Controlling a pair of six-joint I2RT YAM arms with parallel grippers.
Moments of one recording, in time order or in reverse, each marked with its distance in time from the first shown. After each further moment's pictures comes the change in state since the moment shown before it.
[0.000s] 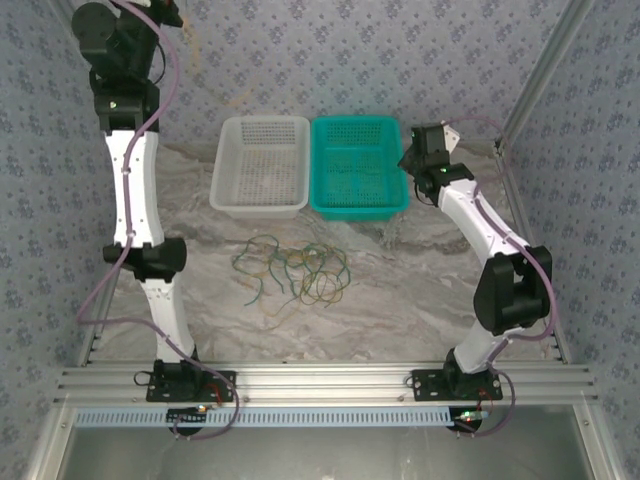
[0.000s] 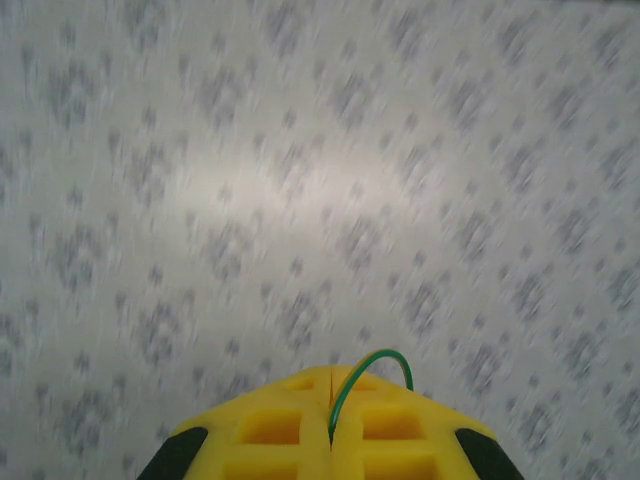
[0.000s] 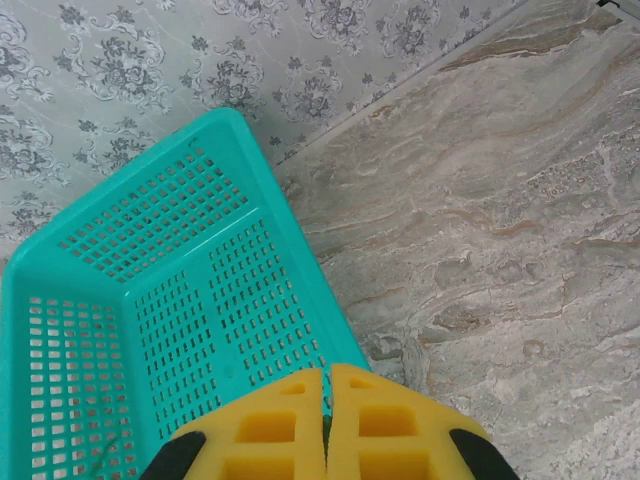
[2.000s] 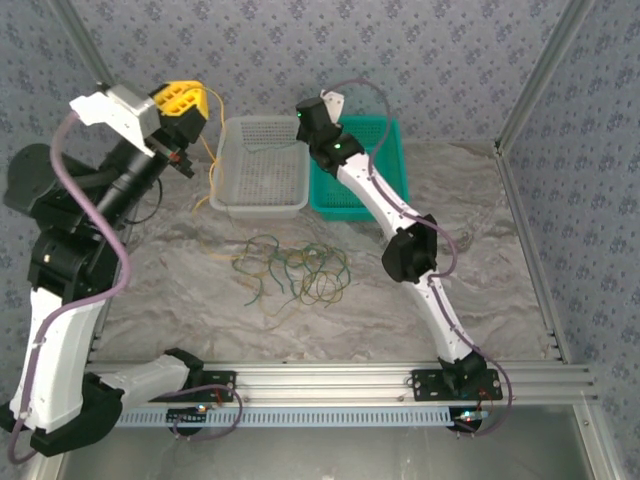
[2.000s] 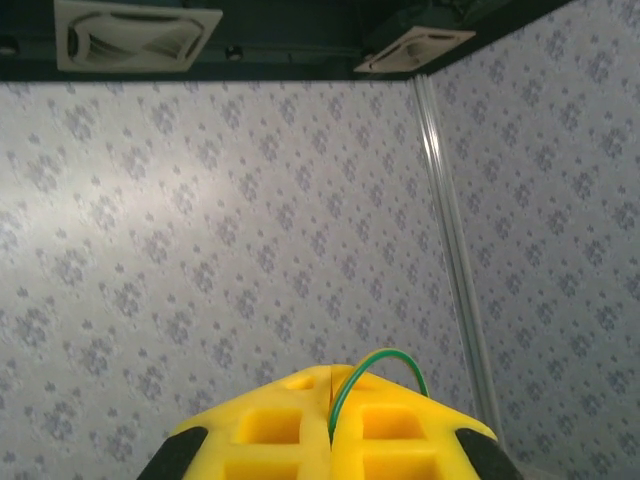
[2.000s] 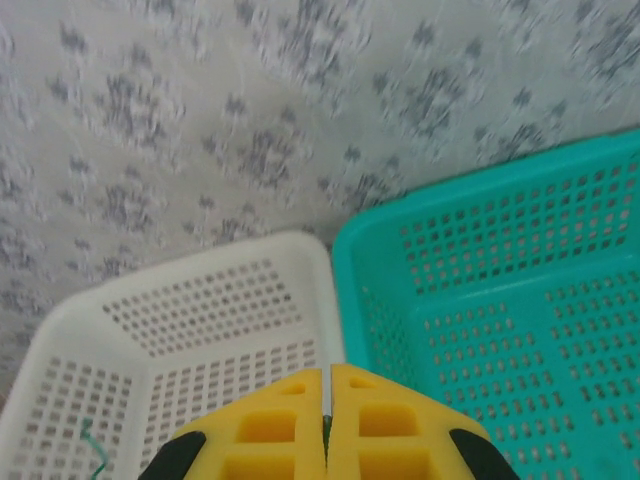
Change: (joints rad) left arm -0.444 -1.091 -1.134 -0.065 0.039 0.197; right arm 0.373 0.850 1.207 -0.196 0.184 -0.090
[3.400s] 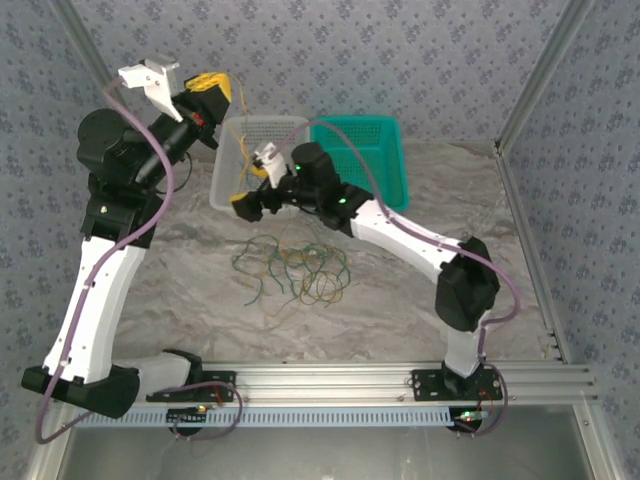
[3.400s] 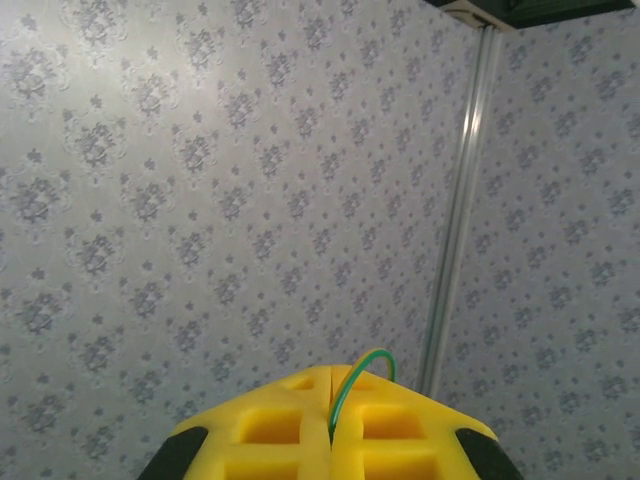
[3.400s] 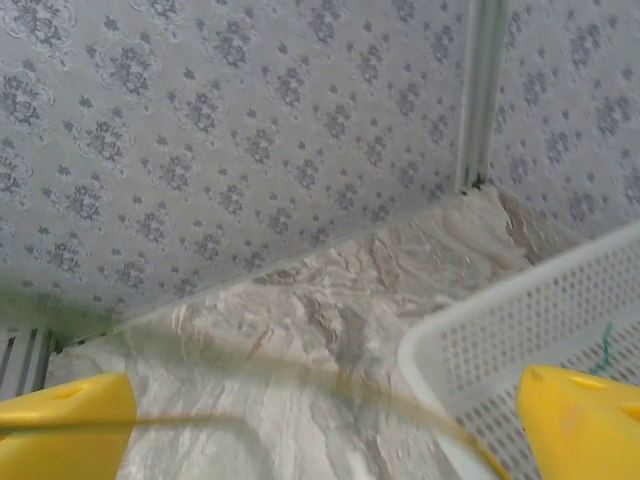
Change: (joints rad) left arm 0.168 0.124 -0.119 0.191 0.130 -0.369; right arm 0.213 -0.639 -0.974 0.599 -0.859 -0.578
